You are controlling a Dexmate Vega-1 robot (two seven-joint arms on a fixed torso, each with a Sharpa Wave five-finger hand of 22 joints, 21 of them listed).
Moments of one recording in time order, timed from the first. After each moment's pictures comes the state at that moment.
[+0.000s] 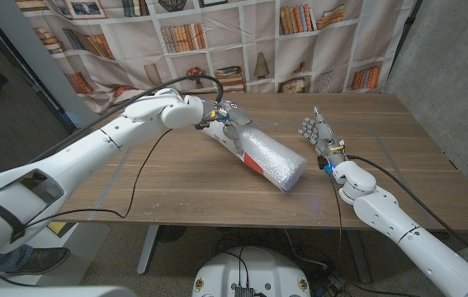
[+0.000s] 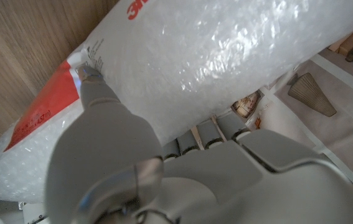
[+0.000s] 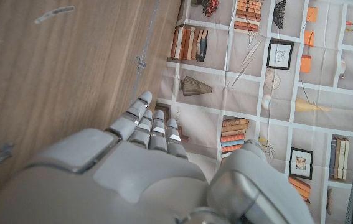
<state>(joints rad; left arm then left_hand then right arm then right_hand) 0.38 0.77 0.76 -1.73 0.76 -0.36 -0.48 0.98 0.11 -0.22 -0.13 0.31 0.50 -0.06 0.30 0.18 0.58 -0.16 0.22 0.19 0.59 -0.06 0.21 0.18 0.55 -0.05 0.30 0.18 -1.04 -0.58 -0.36 -1.64 0.66 0.14 -0.16 0.28 0.07 0.02 -0.04 0.19 0.11 0.12 0.20 0.19 0.14 0.15 0.21 0.18 0.10 0.10 0.18 0.18 0.27 -0.04 0.23 0.18</state>
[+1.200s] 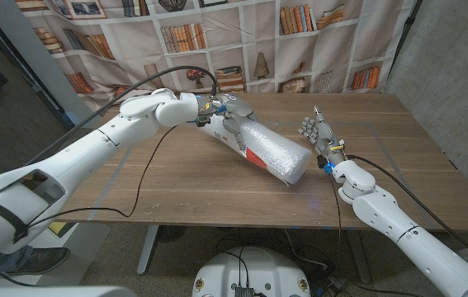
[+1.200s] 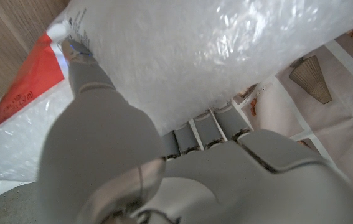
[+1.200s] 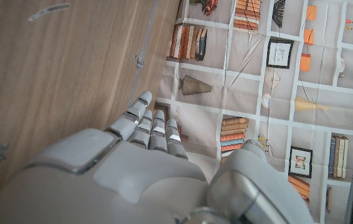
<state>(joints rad) 0.39 0.74 0.73 -1.65 0.64 -0.43 -0.37 1.10 -0.01 -0.21 -0.14 0.25 0.80 -0.05 0.33 0.19 0.87 -0.14 0.22 0.19 0.88 -0.09 0.23 0.18 0.77 -0.07 0.37 0.18 -1.04 -0.57 -0.36 -1.63 0.66 0.14 -0.16 0.28 0.07 0.02 -0.04 0.19 0.11 0.12 0.20 0.19 0.15 0.14 0.21 0.18 0.10 0.10 0.18 0.18 0.27 -0.04 0.23 0.18</state>
